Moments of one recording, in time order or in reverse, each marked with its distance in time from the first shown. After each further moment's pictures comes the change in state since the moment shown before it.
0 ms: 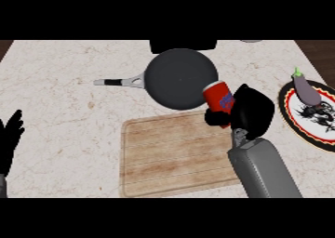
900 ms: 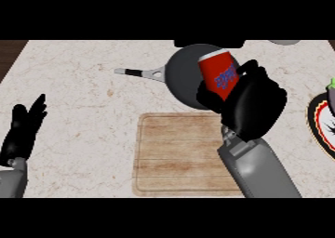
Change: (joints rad) left arm -0.095 -0.046 -0.072 -0.020 -0.026 -0.024 0.008; right arm -0.132 0.001 0.109 -0.161 0.228 -0.093 0.196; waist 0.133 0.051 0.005
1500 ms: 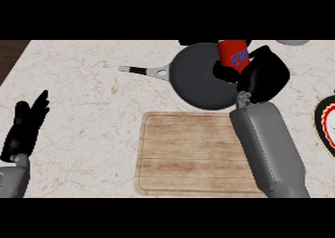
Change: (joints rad) left arm -0.024 -0.004 -0.007 -0.002 -0.008 -0.007 0.001; right arm -0.136 0.003 -0.318 0.373 -0.108 -0.265 -0.118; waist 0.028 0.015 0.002
